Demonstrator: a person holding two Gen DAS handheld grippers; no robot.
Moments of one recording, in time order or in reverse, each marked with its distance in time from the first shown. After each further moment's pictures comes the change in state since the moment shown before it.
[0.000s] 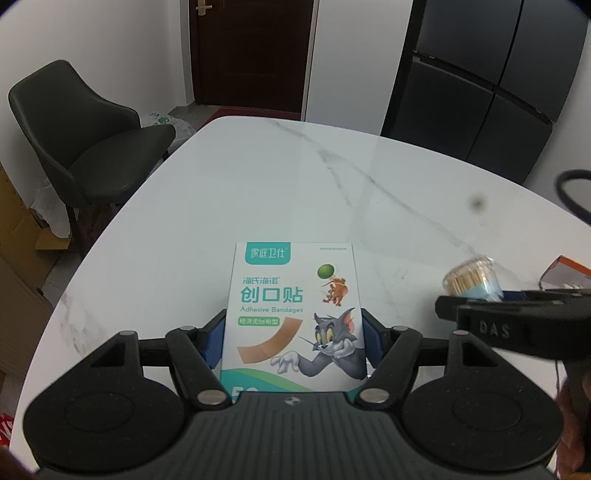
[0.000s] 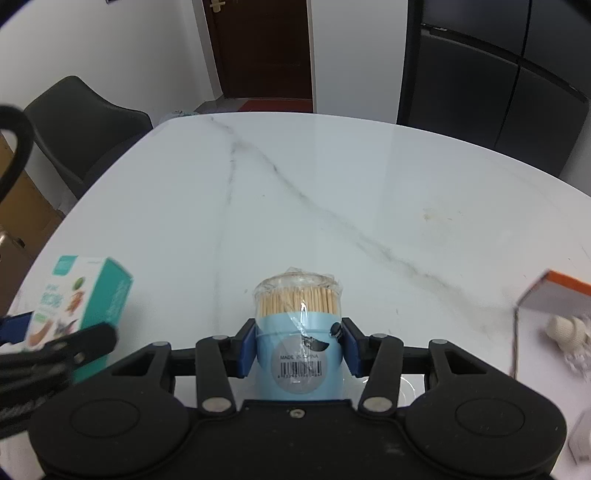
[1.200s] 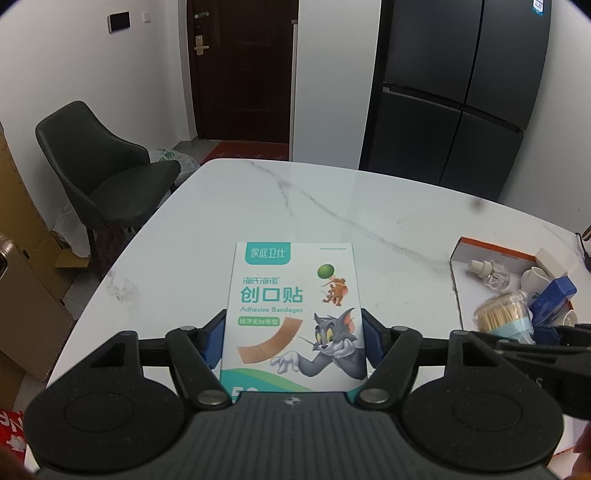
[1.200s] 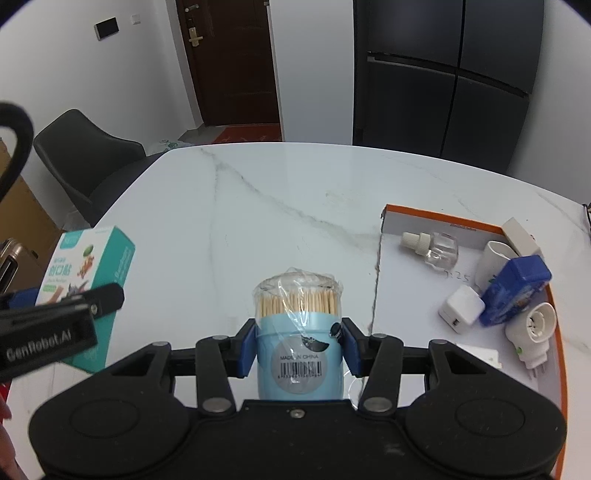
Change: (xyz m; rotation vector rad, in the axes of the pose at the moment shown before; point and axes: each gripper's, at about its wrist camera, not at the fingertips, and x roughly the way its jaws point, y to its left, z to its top) left arm -0.125 -0.063 -0.047 0.030 -0.102 0.032; right arm -0.181 -0.046 -0.089 0.059 -0.077 -0.042
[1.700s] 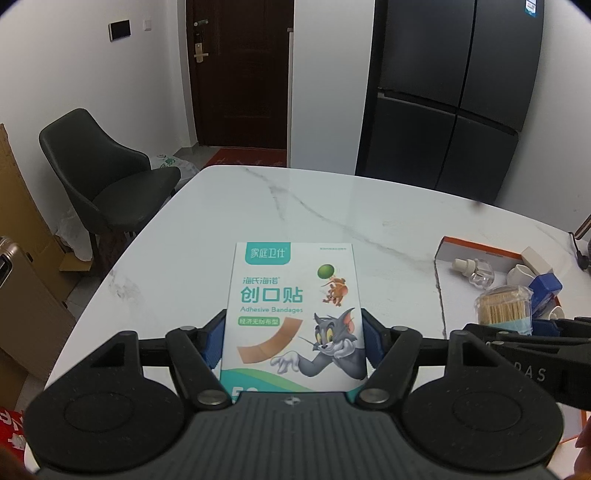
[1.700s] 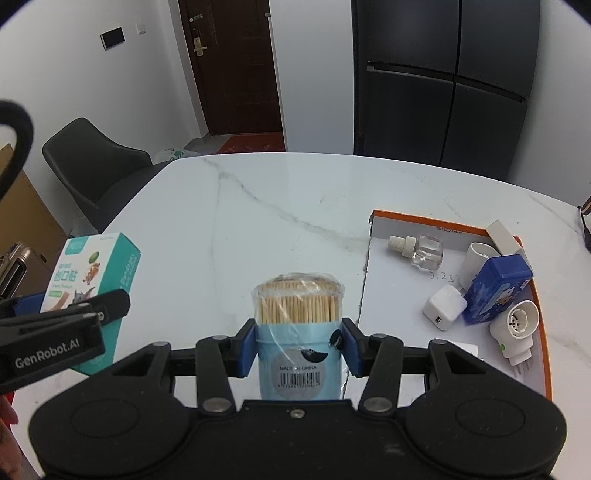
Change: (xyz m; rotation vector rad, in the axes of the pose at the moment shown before) left arm -0.023 -0.021 -0.011 0.005 -0.023 0.001; right arm -0.023 -0.018 -0.006 0.004 -0.031 0.024
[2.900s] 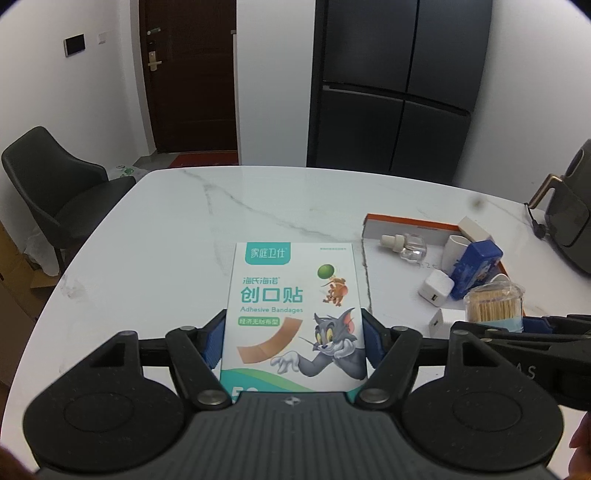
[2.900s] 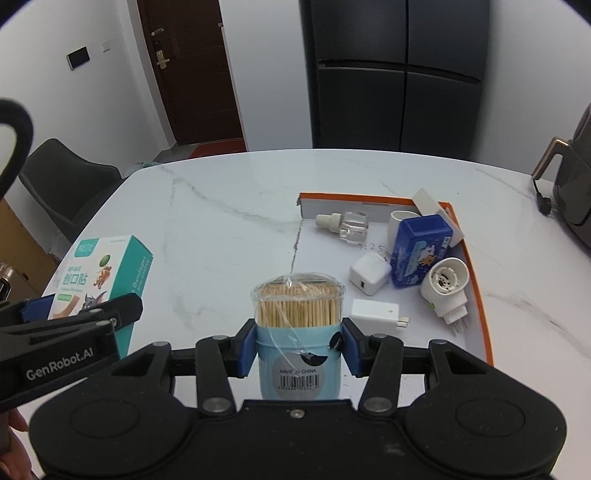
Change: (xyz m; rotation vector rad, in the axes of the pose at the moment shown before) left arm -0.018 -0.065 -0.022 0.087 0.000 -0.096; right arm -0.043 -0.062 -0.034 0.093 -0.008 -0.067
